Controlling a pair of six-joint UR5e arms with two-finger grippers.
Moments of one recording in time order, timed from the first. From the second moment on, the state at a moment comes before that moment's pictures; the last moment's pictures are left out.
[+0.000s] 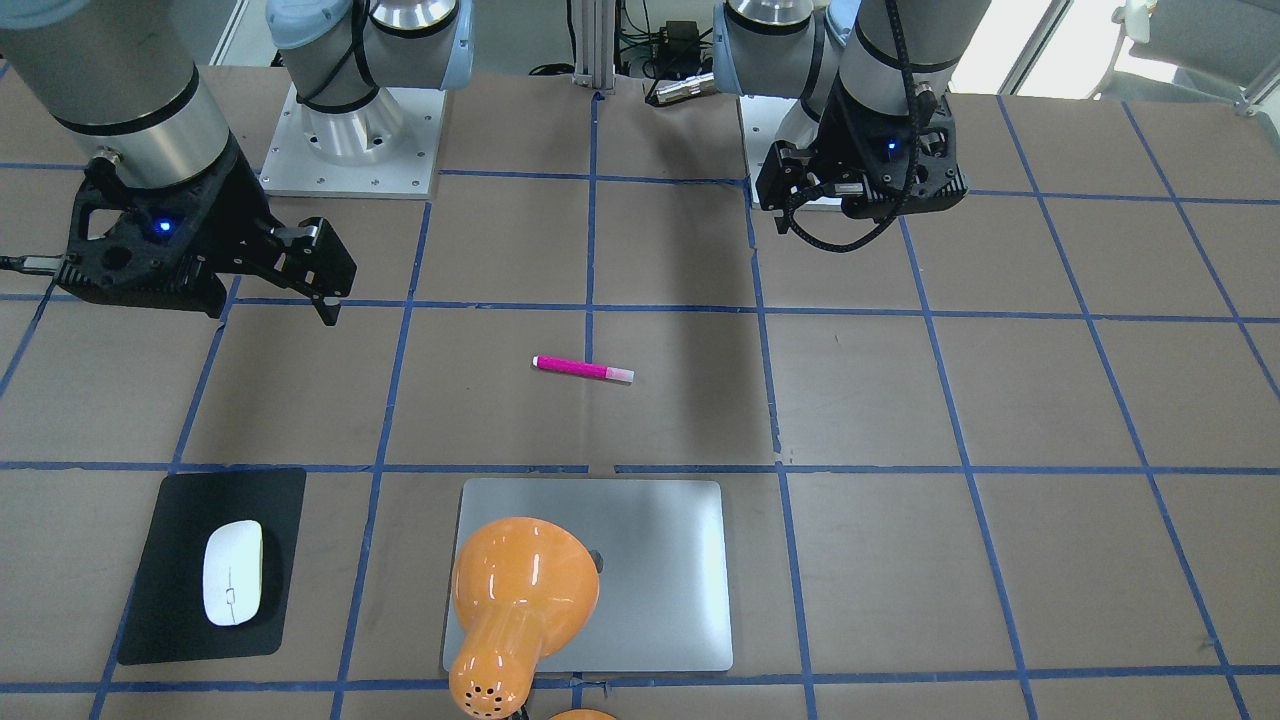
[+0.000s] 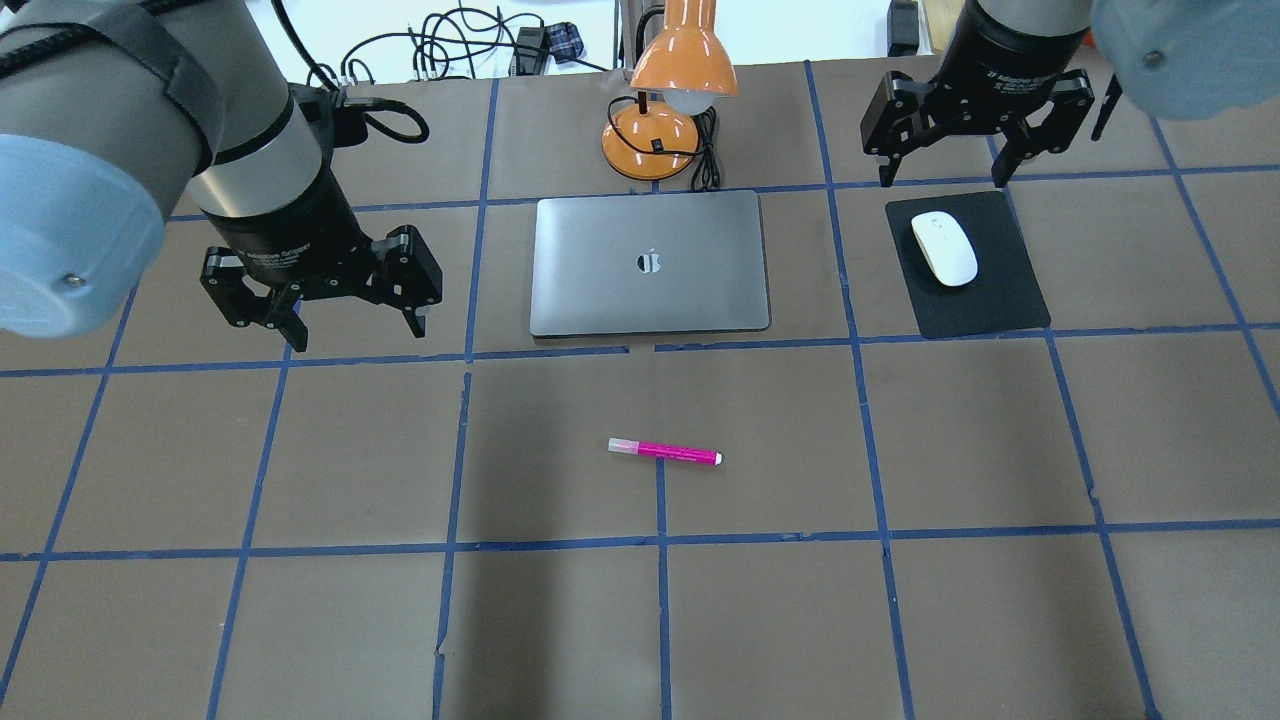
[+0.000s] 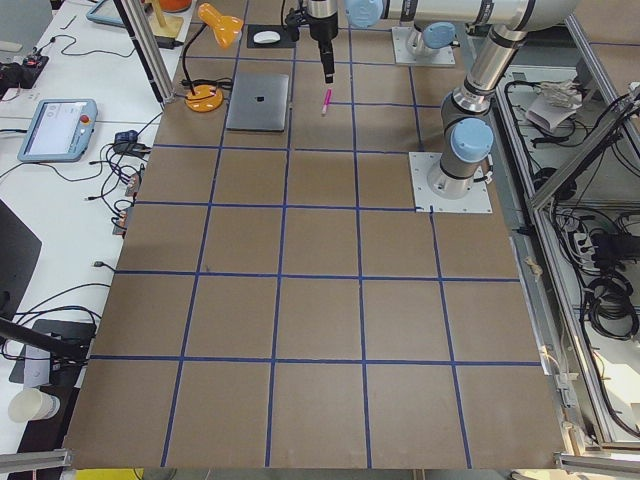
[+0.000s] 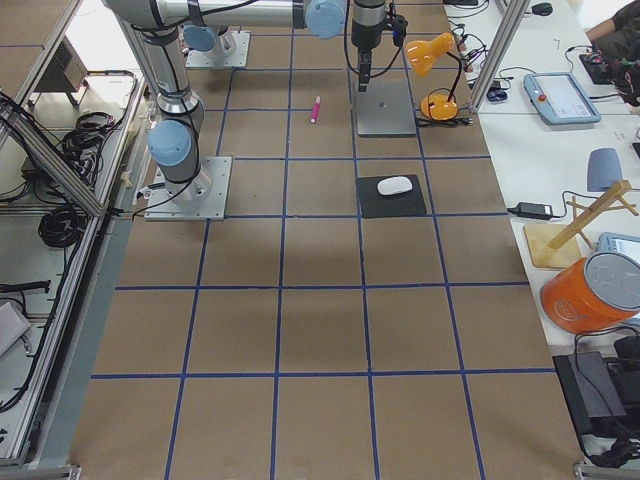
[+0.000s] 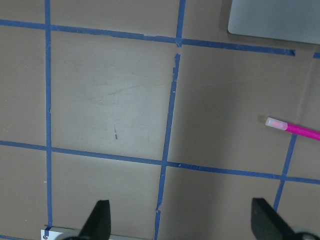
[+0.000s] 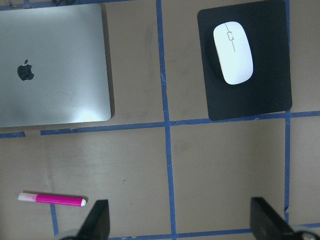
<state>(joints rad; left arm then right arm) -1.63 -1.51 -1.66 -1.66 1.61 -0.19 1.56 -1.46 1.48 -1.61 -1.57 0.05</state>
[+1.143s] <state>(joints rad) -1.64 -1.52 -1.66 -1.66 1.61 -0.31 1.56 -1.47 1.48 -1.61 -1.57 0.05</state>
